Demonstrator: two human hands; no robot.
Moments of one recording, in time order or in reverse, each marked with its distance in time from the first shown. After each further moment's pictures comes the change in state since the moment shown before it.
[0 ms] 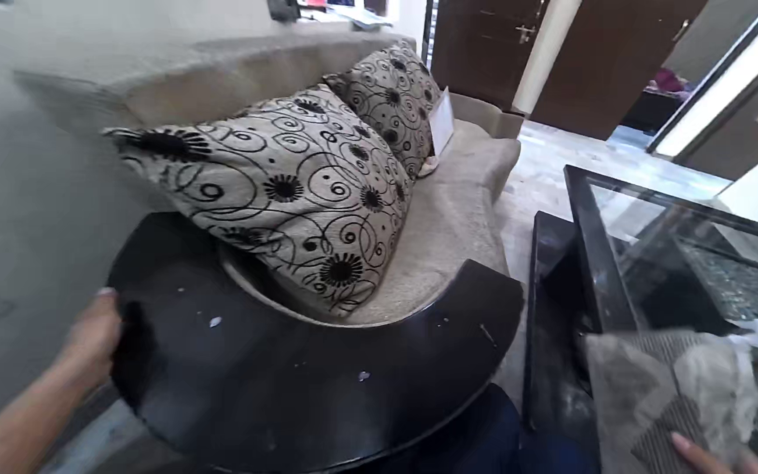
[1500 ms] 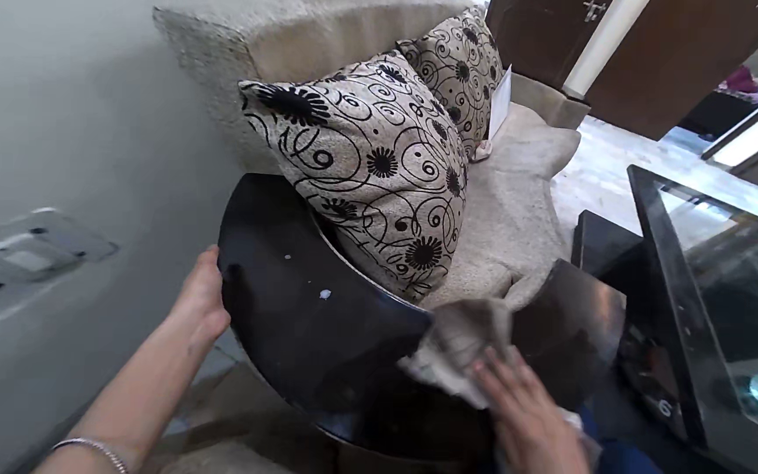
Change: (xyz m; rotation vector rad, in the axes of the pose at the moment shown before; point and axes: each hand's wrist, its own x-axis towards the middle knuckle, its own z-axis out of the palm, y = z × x) left_hand 0.012 0.019 -0.012 -0.488 -0.125 -0.285; right_hand -0.081 0.008 0.276 -0.900 -0.509 -0.875
